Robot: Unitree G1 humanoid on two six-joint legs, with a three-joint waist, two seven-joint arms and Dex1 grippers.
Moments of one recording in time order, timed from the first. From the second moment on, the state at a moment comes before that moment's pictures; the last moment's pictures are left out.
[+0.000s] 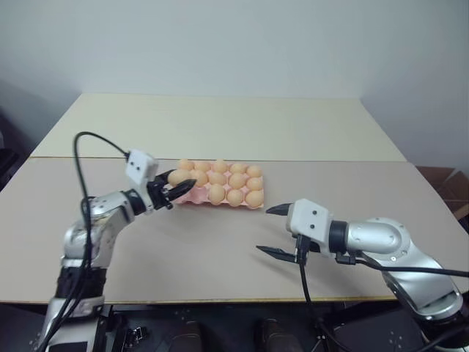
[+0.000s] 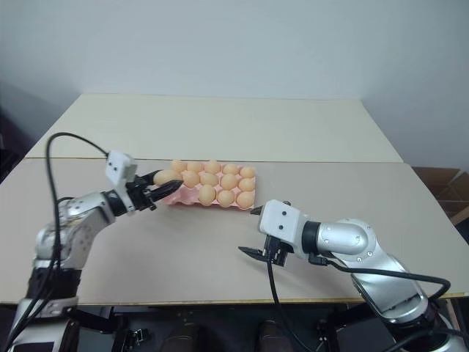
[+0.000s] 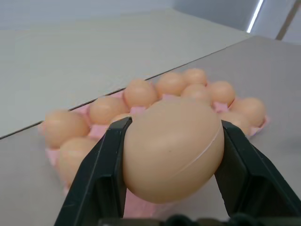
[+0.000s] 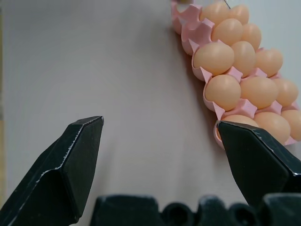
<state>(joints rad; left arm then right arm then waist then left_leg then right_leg) -0.54 0.54 0.08 0.09 -0.39 0.46 -0.79 -0.30 -0.77 0.18 -0.70 0.27 0.66 0.80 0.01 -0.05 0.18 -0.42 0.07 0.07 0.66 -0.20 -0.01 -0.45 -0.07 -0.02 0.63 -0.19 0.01</state>
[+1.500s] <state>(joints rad) 0.07 0.78 0.60 -0.45 -0.44 0.72 -0.68 -0.33 -0.76 0.19 -0.66 0.28 0.64 0.83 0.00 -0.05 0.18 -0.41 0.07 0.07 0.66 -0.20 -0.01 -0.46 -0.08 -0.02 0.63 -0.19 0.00</state>
